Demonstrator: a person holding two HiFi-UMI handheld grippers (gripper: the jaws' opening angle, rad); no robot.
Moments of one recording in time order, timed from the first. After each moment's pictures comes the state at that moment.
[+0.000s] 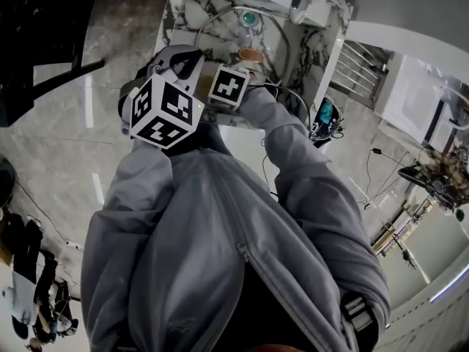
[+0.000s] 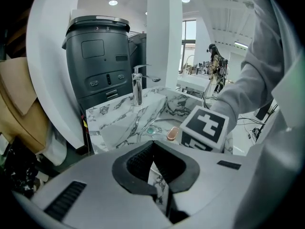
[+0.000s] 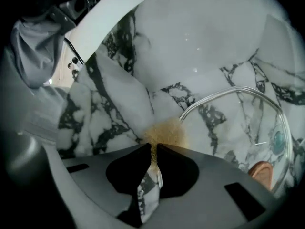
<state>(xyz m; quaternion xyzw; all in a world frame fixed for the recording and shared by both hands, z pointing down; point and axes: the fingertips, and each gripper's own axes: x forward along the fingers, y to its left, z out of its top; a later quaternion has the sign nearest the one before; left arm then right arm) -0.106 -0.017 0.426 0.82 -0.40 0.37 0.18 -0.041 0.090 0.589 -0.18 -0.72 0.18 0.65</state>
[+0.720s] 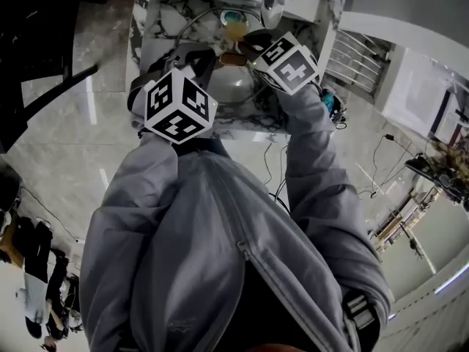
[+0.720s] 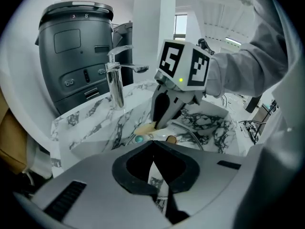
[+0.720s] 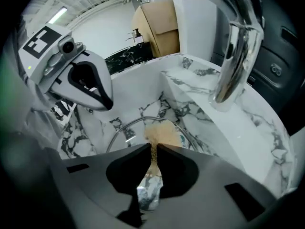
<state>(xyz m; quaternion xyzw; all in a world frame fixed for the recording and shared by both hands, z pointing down) -0.025 -0.075 0.465 0.84 -0.33 0.40 0.18 0.018 -0.114 0.523 0.05 -0.83 0.15 0.53</state>
